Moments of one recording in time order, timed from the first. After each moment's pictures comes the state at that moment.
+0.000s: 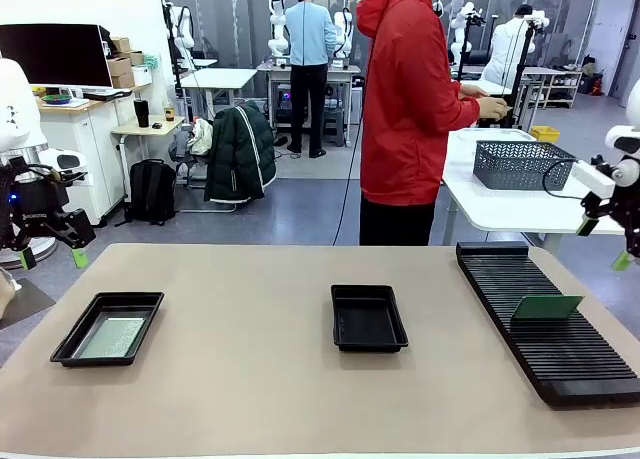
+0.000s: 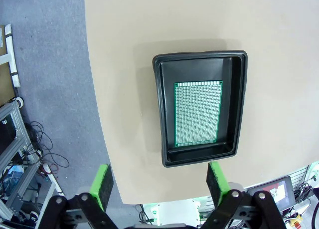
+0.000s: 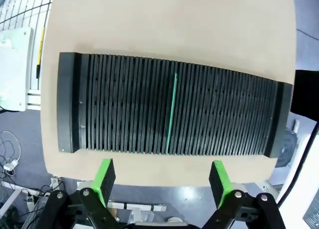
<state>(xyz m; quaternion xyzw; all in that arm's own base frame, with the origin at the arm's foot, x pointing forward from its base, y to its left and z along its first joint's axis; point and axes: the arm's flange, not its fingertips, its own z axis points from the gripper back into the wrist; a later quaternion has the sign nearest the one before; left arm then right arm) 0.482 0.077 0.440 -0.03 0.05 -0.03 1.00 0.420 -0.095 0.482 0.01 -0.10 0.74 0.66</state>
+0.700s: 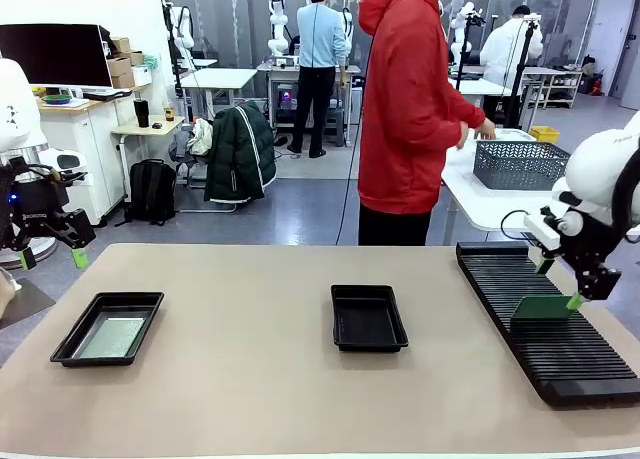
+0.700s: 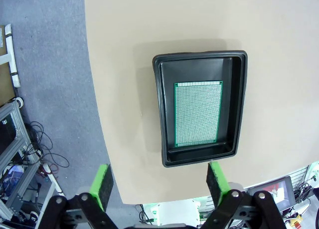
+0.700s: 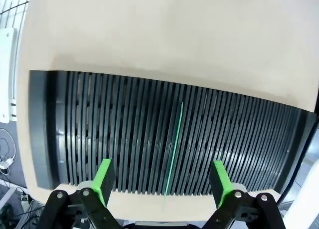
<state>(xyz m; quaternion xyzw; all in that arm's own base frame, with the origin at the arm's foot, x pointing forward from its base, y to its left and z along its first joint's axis) 0.482 0.077 0.440 -0.03 0.05 -0.03 1.00 0.436 -0.053 0.400 0.00 -0.09 0.76 0.65</state>
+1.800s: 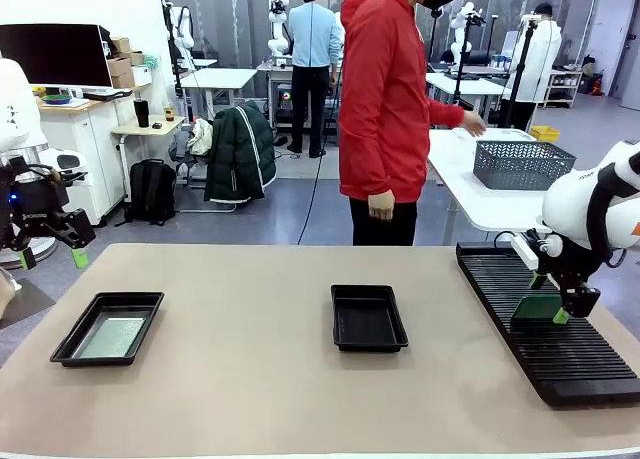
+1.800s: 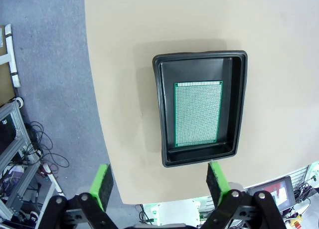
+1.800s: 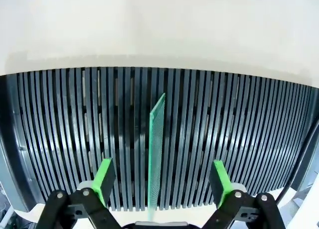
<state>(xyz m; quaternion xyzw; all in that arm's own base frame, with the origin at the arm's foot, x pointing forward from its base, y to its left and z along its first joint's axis) 0.482 0.077 0.440 -0.03 0.05 -0.03 1.00 0.459 -0.060 0.346 -0.02 -0.08 0.72 0.69</state>
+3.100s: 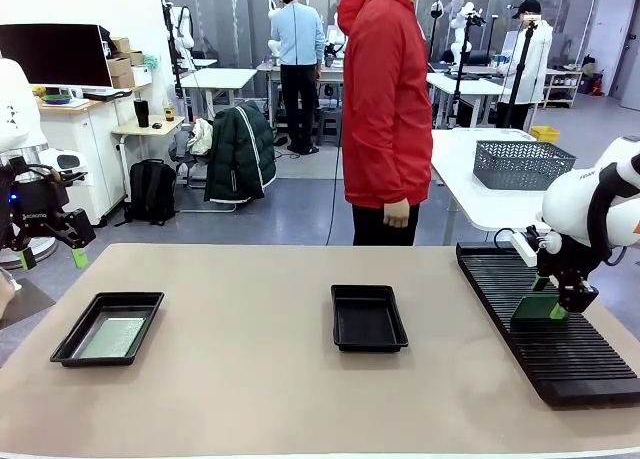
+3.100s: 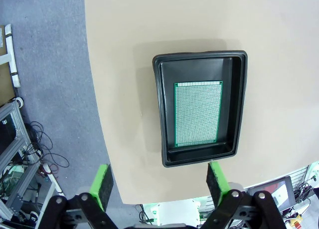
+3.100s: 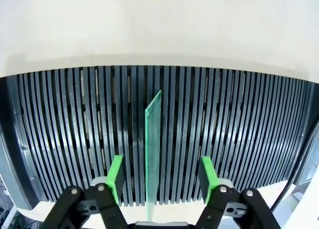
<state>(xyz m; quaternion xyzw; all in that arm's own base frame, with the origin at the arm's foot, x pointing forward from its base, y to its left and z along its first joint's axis) 0.482 0.077 0.440 -0.03 0.05 -0.03 1.00 0.458 -0.057 0.354 -0.03 -0.08 0.71 0.69</state>
